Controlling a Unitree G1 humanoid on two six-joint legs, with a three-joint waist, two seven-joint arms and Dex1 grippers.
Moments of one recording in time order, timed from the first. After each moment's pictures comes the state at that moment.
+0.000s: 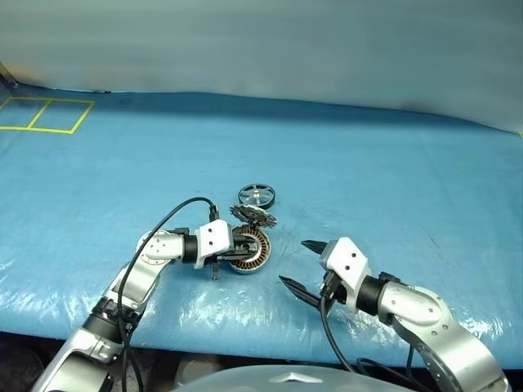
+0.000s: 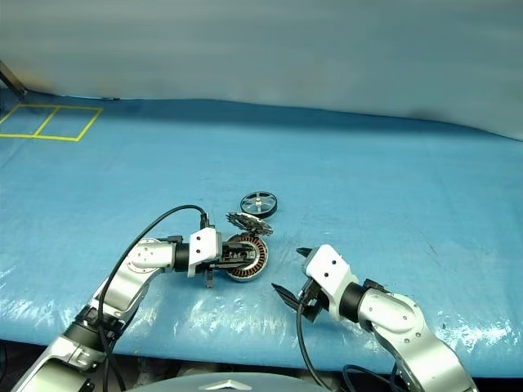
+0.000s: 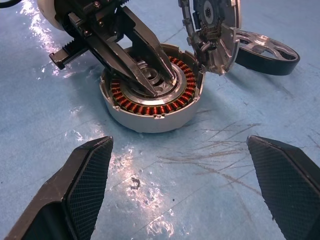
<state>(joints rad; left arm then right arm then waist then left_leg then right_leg) -0.22 0.52 -0.32 0.03 -0.09 -0.07 -1.03 0.26 -0.60 0.16 -0.79 0.26 0.62 0.56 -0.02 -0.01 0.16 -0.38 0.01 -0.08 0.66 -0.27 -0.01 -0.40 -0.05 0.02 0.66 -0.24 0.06</state>
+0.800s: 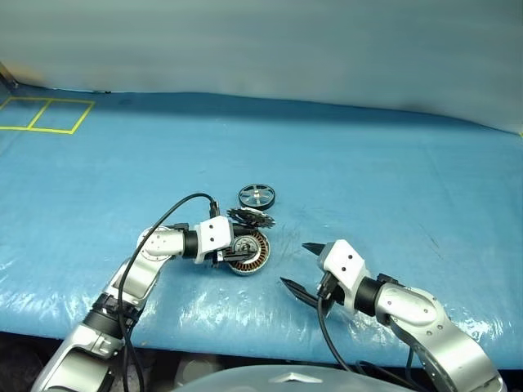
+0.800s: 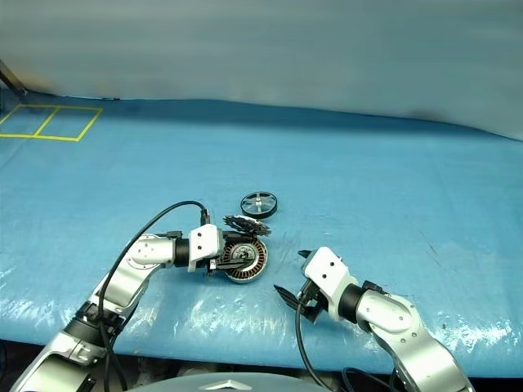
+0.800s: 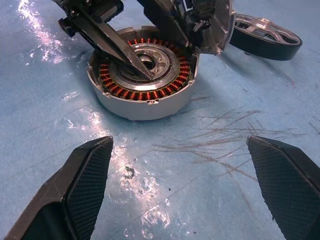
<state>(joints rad) -0.24 0.52 -0.31 0.03 -0.06 -0.06 -1.00 0.26 -0.60 0.18 -0.76 0.22 0.60 0.56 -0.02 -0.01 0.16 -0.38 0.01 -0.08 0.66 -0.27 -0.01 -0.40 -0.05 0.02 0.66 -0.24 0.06</state>
